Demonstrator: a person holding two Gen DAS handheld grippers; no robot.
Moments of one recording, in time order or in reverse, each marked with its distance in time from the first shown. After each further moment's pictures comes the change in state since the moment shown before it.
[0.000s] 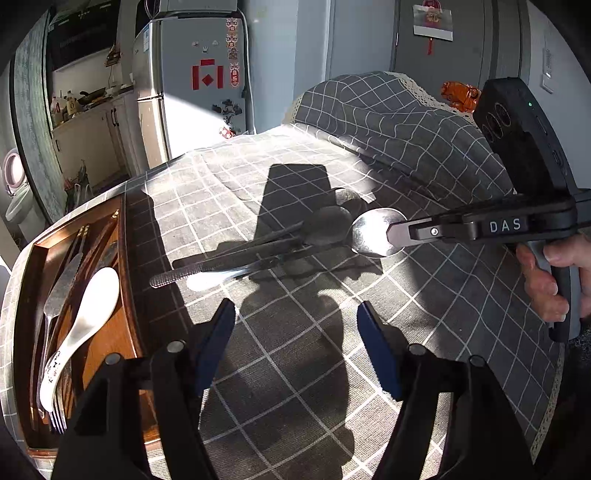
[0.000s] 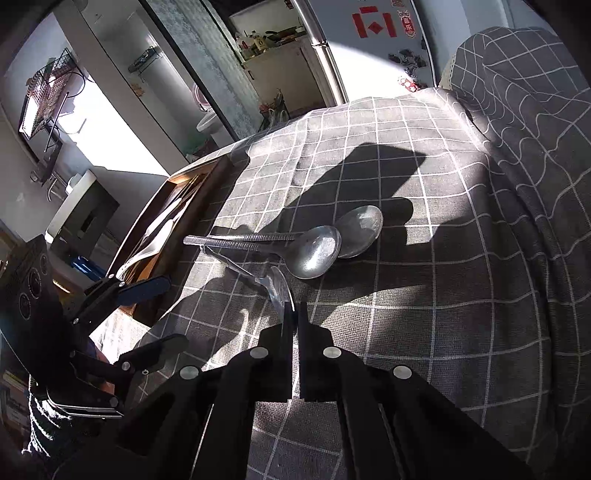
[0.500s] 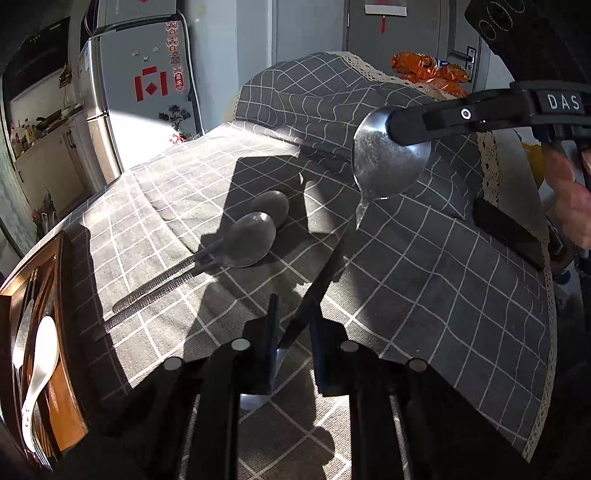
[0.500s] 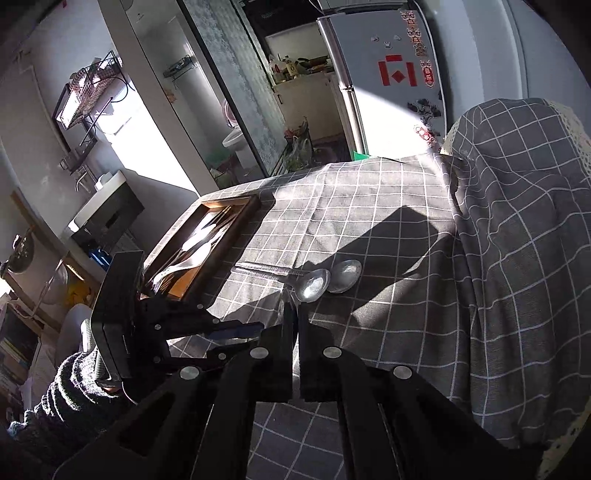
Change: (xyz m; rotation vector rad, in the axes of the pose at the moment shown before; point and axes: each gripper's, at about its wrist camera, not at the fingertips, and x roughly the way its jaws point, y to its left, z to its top) left arm 0.021 -0.045 0.014 0.122 0.032 -0.090; right arm -0.071 0.011 0.026 -0.094 -0.084 0.050
